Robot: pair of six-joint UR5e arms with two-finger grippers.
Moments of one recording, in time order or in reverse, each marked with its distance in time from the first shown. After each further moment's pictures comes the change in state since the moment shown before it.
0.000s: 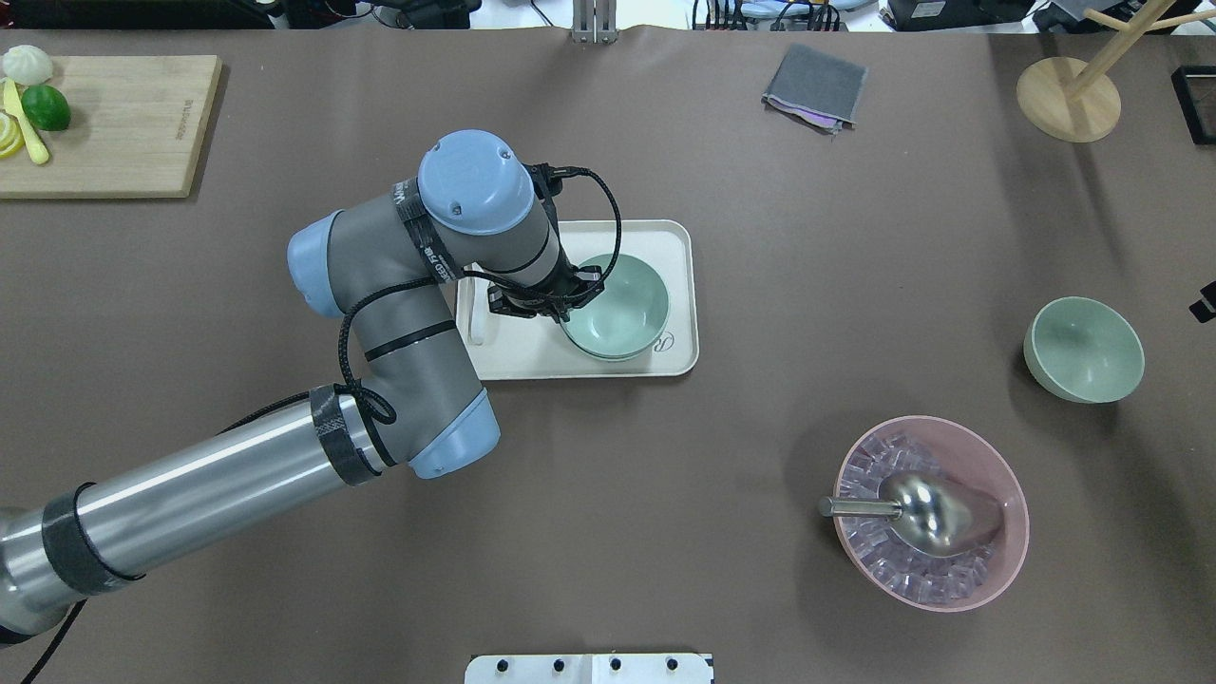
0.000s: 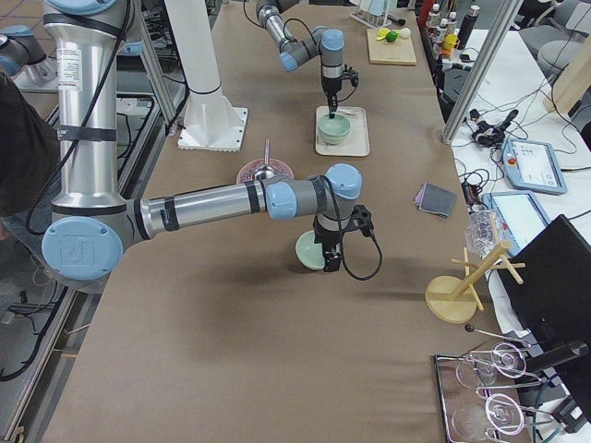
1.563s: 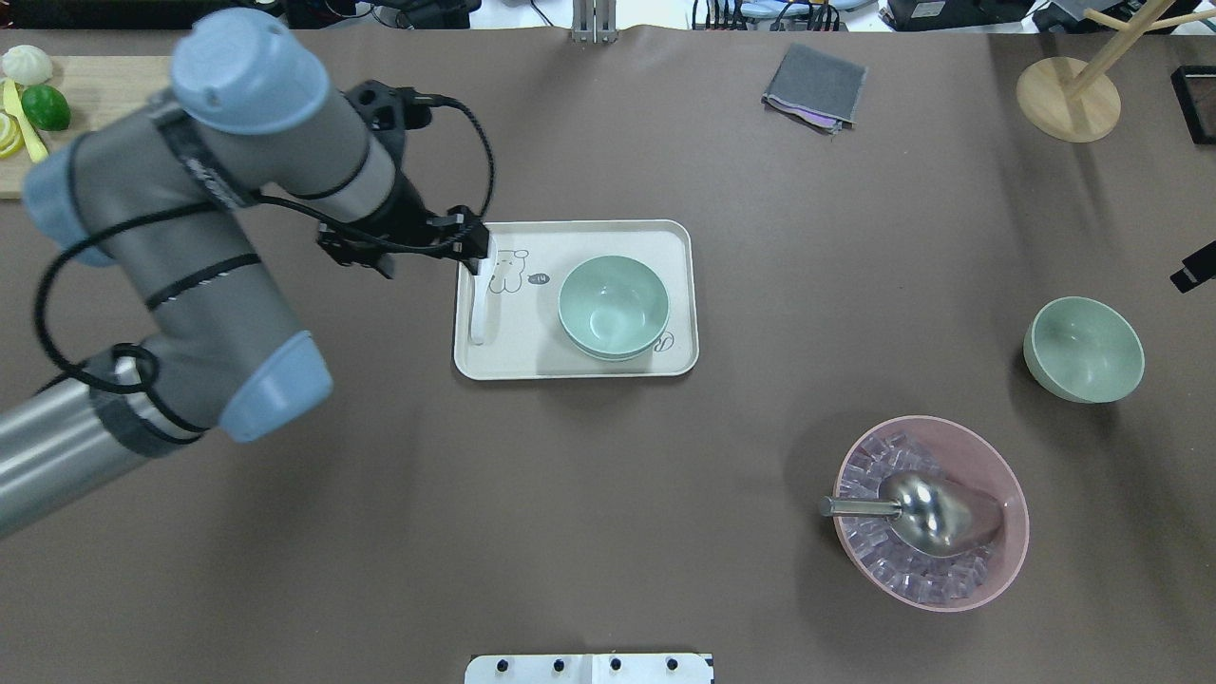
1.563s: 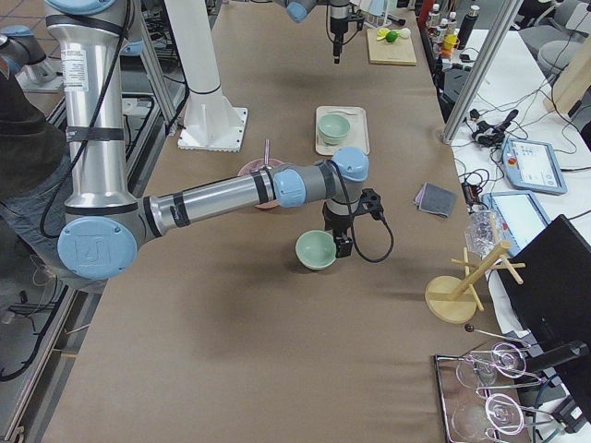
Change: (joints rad) left arm -0.321 0.398 -0.480 0.333 -0.159 0.651; right arm -0.002 0.052 0.020 0.001 -0.006 0.061
